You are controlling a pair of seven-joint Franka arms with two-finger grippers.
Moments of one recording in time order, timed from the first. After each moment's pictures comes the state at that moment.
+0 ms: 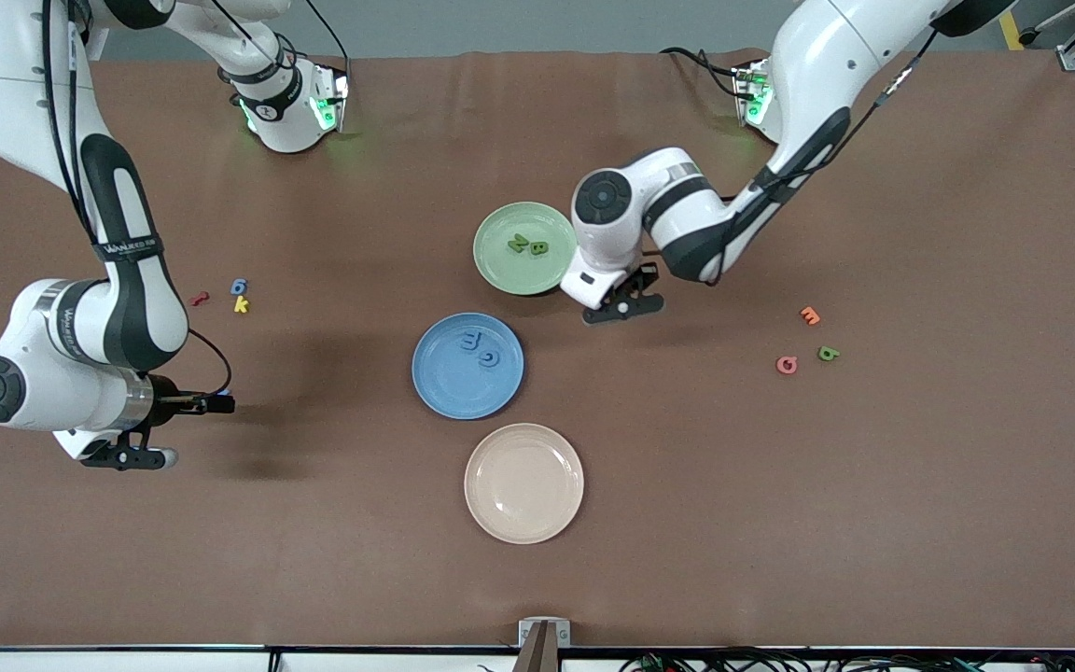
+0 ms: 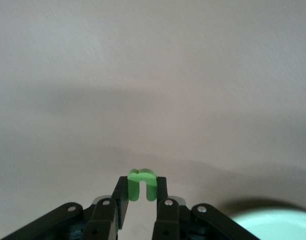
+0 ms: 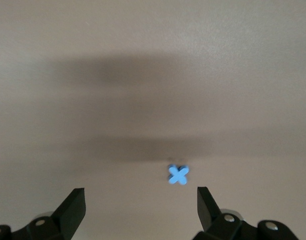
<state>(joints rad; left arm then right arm) -0.12 0.60 -0.76 -1.89 0.53 2.12 -1.32 0.03 0.59 -0.11 -1.66 0.13 2.06 -0.12</state>
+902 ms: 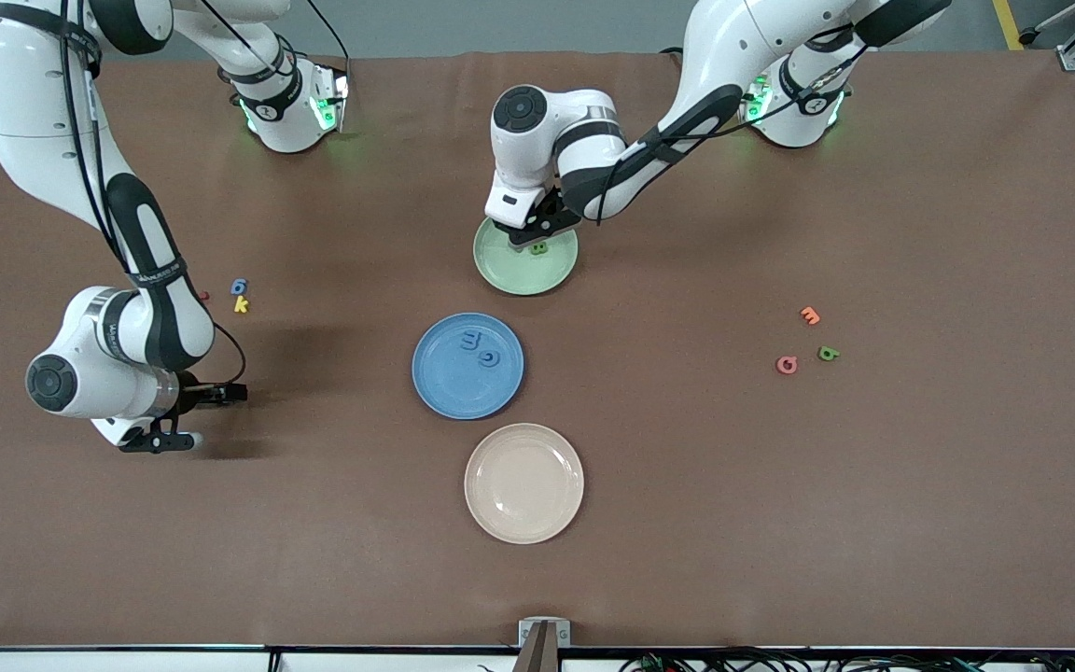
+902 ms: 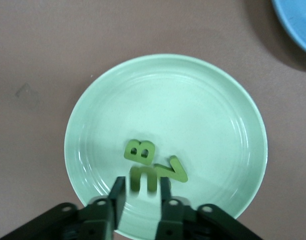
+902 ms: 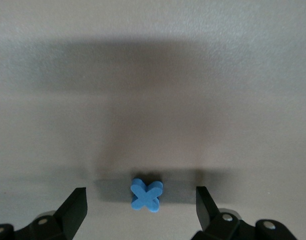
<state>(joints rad) -0.34 0.67 -0.80 -1.89 0.53 2.28 -1.77 0.00 0.65 -0.11 -1.80 0.13 2.25 -0.21</state>
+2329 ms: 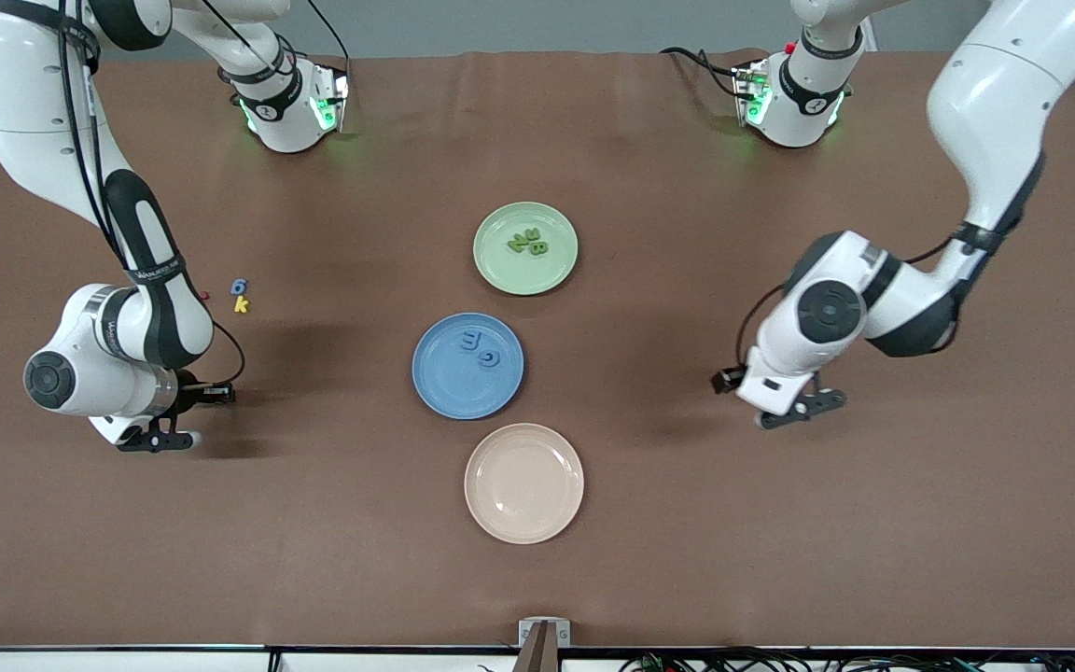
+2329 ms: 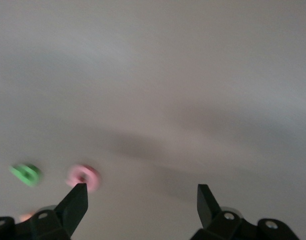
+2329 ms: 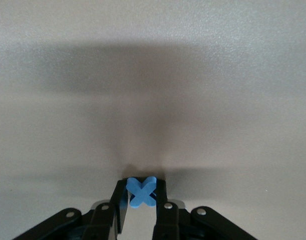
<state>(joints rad) 0.43 0.63 -0.78 -1.84 0.61 2.16 -0.91 0.00 0.64 -0.11 -1.81 0.13 2.25 -0.21</state>
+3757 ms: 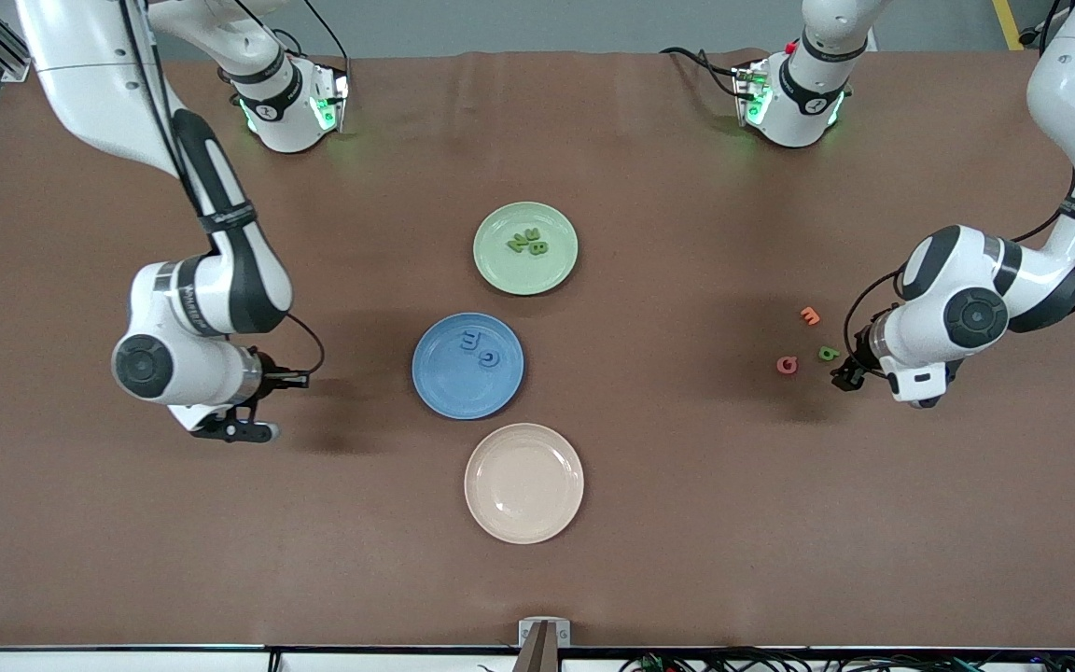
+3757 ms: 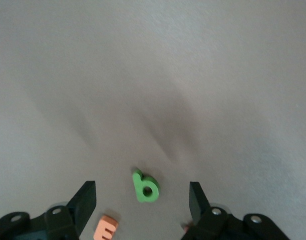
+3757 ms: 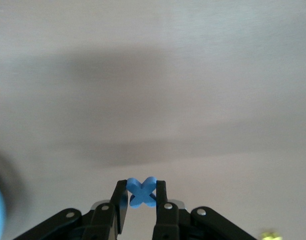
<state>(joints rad) 0.80 0.58 -0.83 -2.07 0.62 2.22 -1.39 0.26 0.53 -0.08 -1.76 0.13 2.07 0.22</state>
